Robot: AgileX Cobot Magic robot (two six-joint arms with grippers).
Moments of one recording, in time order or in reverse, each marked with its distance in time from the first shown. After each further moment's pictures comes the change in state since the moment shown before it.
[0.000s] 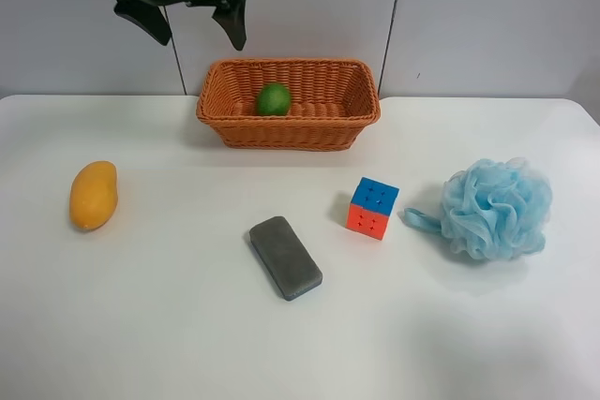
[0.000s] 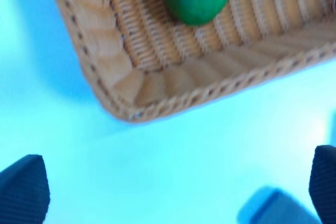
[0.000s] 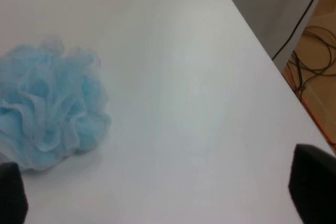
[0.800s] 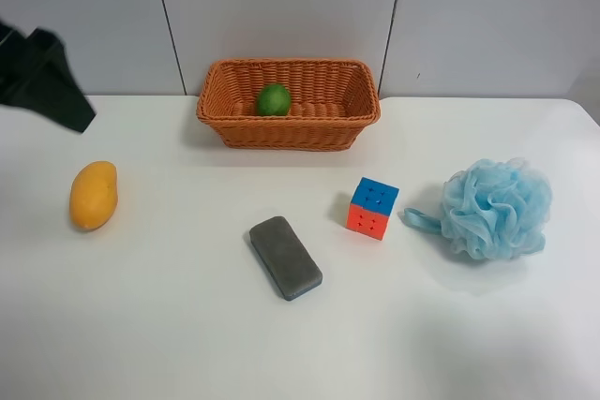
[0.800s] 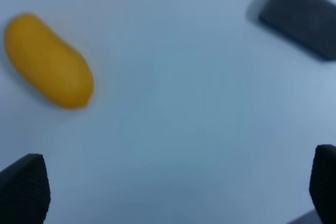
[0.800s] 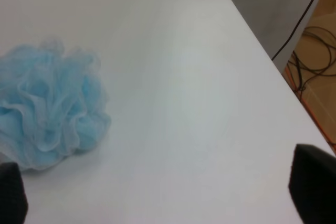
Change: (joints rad) left arm 0.002 -0.827 0.829 -0.005 -0.004 0.166; right arm 0.000 0.000 0.000 0.000 0.000 0.000
